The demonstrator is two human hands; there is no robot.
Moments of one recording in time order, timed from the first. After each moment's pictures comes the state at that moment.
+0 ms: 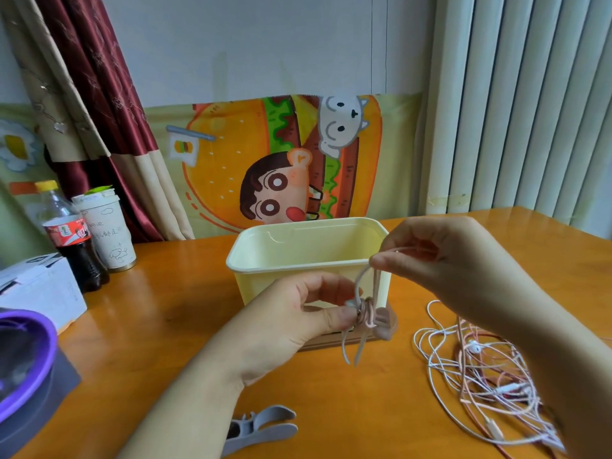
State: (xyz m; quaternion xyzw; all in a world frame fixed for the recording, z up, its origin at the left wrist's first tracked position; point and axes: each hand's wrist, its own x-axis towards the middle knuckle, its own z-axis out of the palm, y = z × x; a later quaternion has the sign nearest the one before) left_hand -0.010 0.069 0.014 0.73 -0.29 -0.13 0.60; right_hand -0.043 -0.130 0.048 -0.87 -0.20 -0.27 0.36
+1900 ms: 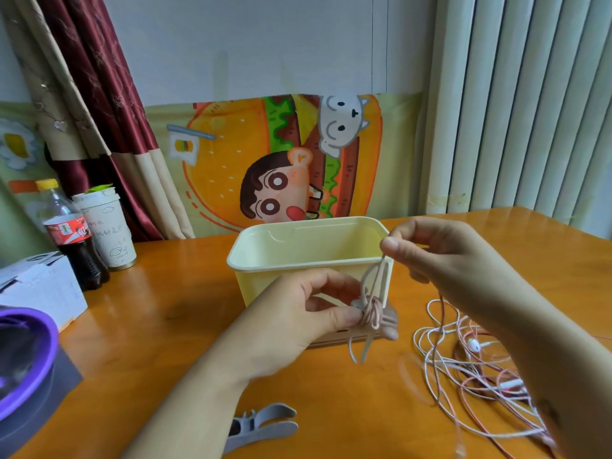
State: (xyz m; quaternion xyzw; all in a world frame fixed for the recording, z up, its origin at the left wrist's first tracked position) left_hand -0.007 0.066 0.011 0.75 -0.33 -0.08 0.57; right_hand -0.032 -0.135 0.037 -0.80 -0.17 -0.19 0.55
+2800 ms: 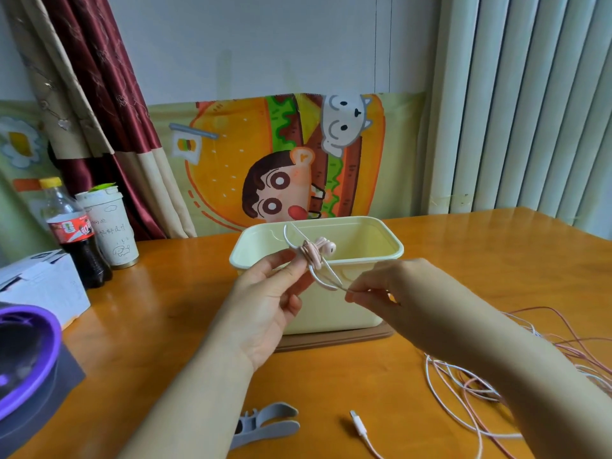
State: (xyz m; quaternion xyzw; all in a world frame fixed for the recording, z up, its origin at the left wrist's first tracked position) left_hand 0.006 0.067 0.007 0.54 -0.05 -0.06 0.83; right_hand -0.040 -0.105 0.027 -0.95 -0.16 -0.15 0.20
